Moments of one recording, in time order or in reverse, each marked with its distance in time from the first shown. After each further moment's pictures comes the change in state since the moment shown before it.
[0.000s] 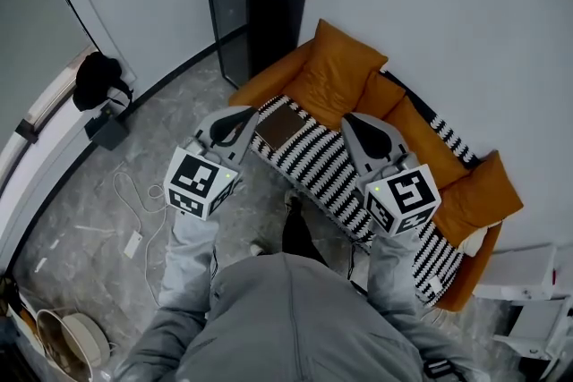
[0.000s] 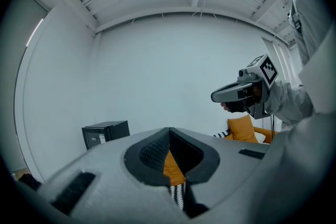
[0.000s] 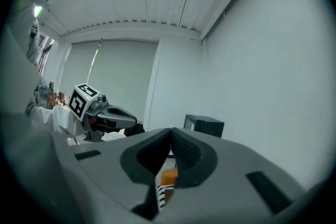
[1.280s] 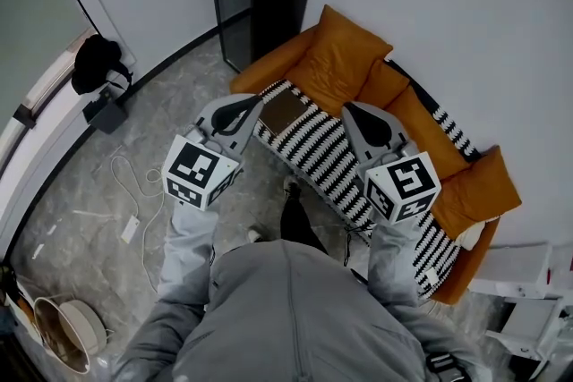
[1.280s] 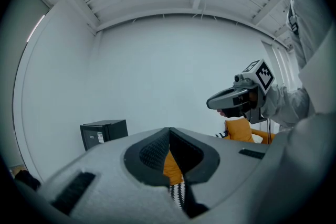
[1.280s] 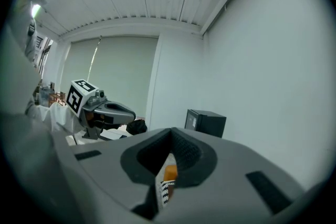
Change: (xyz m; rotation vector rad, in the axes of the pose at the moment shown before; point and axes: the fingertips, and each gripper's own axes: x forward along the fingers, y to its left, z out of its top) left arm -0.002 -0.002 -0.003 -0.011 -0.014 -0.022; right arm 0.014 0.003 -0.014 0.013 0.048 0.019
